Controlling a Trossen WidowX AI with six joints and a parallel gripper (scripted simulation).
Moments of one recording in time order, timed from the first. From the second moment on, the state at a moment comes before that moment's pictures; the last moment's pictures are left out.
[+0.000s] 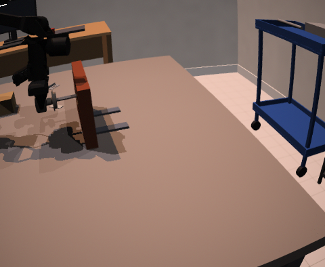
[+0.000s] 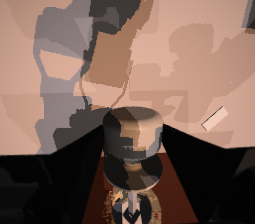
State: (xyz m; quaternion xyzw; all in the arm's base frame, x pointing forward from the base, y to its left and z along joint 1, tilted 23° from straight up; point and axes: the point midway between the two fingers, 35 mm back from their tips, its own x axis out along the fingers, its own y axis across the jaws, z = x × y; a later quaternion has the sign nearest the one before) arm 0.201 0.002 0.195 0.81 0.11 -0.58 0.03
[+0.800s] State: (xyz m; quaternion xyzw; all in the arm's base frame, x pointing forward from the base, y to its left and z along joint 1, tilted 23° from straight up) arm 0.202 0.001 0.193 0.81 0.11 -0.58 0.02
